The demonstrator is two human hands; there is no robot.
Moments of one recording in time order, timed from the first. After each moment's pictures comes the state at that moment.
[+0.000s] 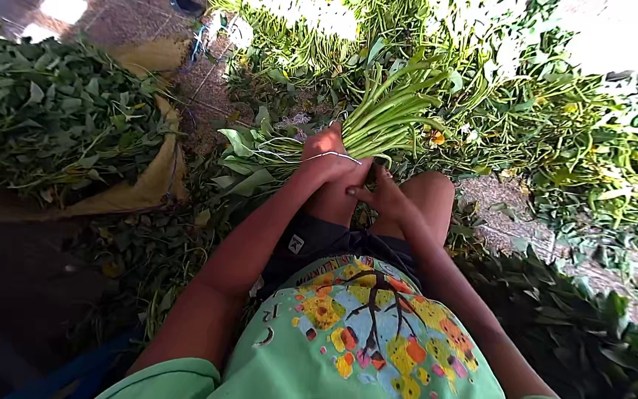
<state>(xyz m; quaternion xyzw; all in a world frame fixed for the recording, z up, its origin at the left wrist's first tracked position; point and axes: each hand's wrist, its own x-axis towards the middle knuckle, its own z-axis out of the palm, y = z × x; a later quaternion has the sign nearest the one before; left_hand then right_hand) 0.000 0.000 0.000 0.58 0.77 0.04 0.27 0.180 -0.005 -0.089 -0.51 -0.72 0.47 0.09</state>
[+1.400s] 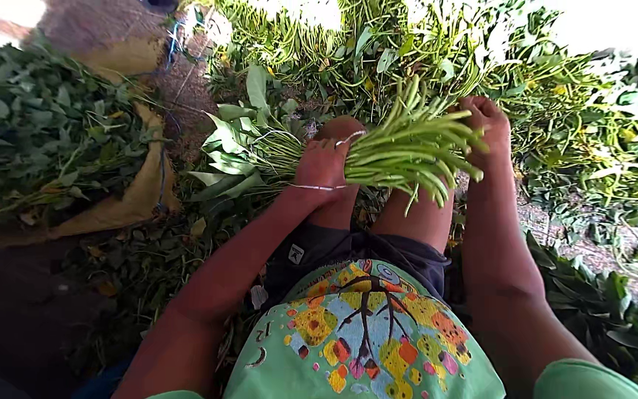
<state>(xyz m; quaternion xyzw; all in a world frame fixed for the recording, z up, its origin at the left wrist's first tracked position) -0.008 -0.021 -0.008 0.73 0.65 0.03 0.21 0.263 0.103 -0.049 -0.61 -0.54 0.43 0.38</state>
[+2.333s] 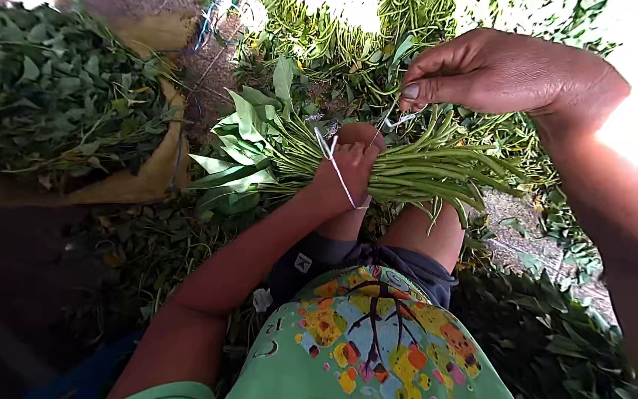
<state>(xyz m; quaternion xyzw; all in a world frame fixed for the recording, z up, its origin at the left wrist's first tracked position) -0.026 -0.018 -0.007 0.77 0.62 0.08 0.16 0.132 0.135 0.112 -0.23 -0.90 0.37 0.01</state>
